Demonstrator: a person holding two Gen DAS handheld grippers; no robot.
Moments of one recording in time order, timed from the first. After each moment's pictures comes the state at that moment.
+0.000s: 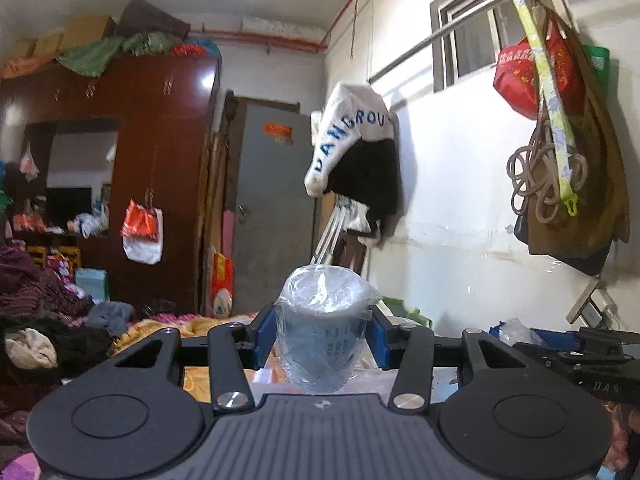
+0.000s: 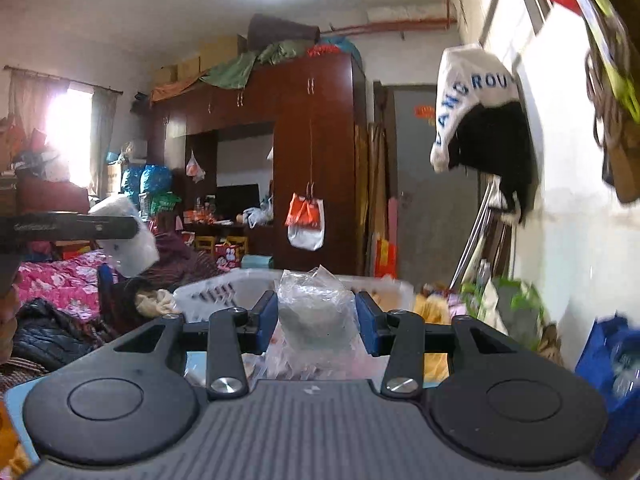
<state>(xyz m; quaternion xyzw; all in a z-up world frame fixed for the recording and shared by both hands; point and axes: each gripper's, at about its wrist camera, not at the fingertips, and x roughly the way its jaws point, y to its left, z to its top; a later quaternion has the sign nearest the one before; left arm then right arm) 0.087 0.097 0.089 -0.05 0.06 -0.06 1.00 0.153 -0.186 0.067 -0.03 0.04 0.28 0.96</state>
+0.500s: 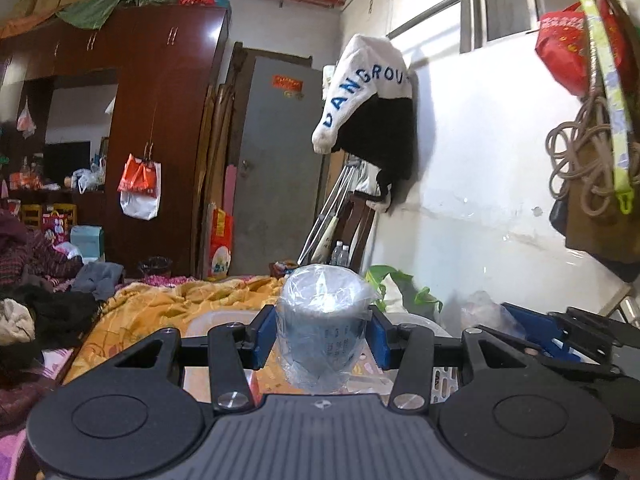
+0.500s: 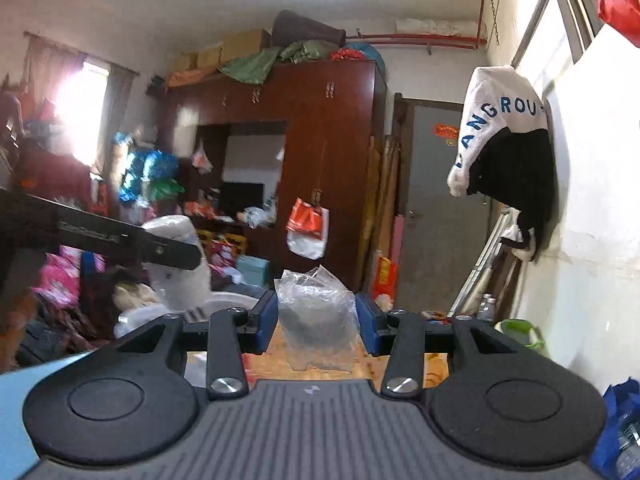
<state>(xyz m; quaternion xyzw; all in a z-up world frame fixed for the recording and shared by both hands) 0.185 0.086 0.084 -0.07 0.12 -0.04 0.99 0.224 -0.145 0.065 -0.08 0.03 0.28 0.96</state>
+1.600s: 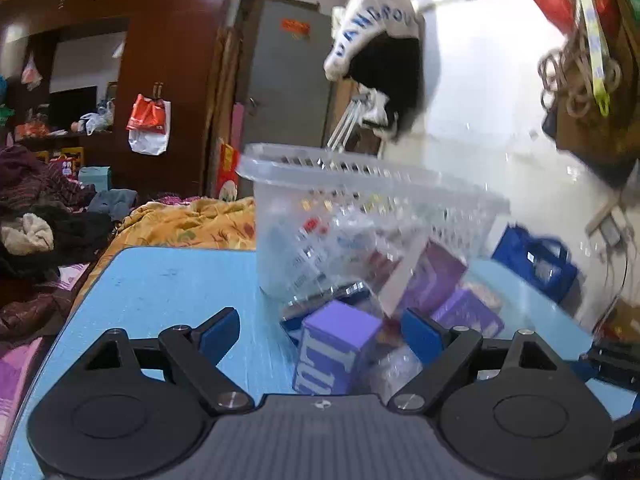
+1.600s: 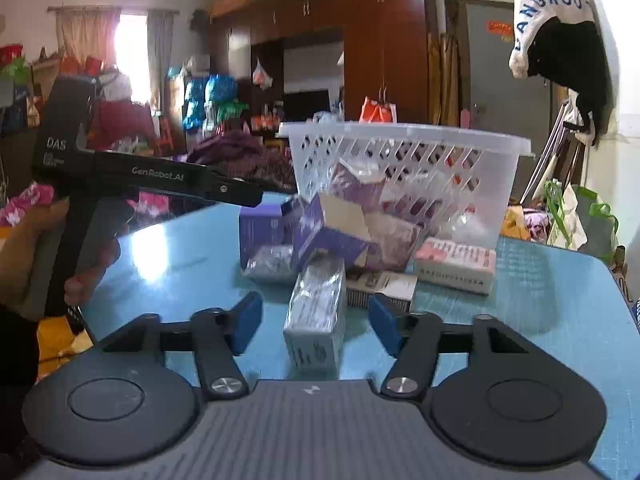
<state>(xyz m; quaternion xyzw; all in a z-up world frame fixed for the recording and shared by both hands) 0.090 0.115 -0.024 -0.06 0.21 -0.05 0.98 0.082 -0.163 -0.038 -0.08 0.19 0.38 0.90</state>
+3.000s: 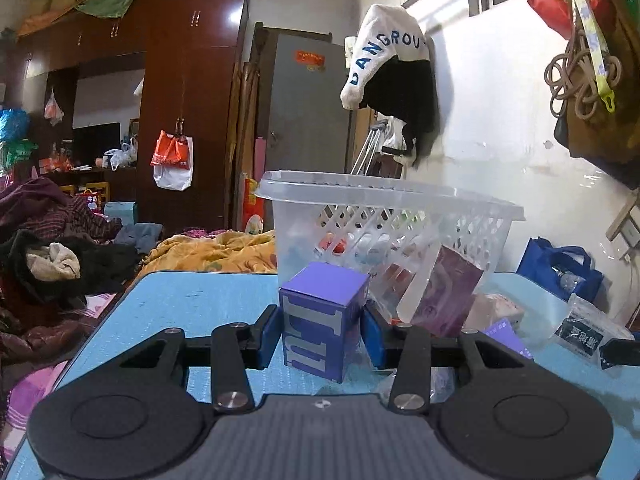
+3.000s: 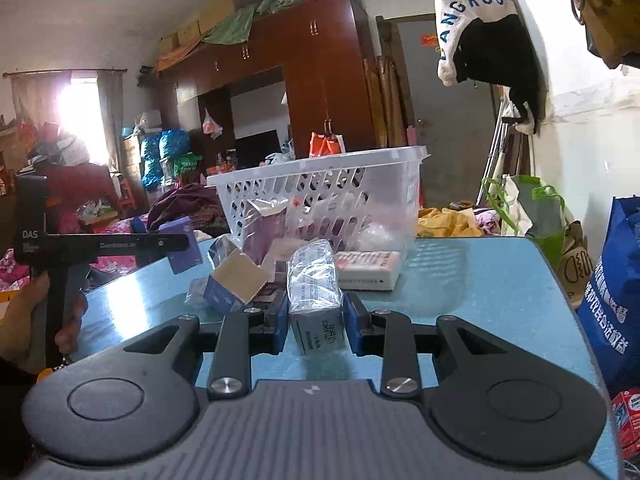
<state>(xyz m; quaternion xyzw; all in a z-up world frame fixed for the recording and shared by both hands) 0.078 0.103 -0.026 -0.05 0.15 0.00 0.99 0.090 -0.228 -0.035 0.02 0.15 0.32 0.94</state>
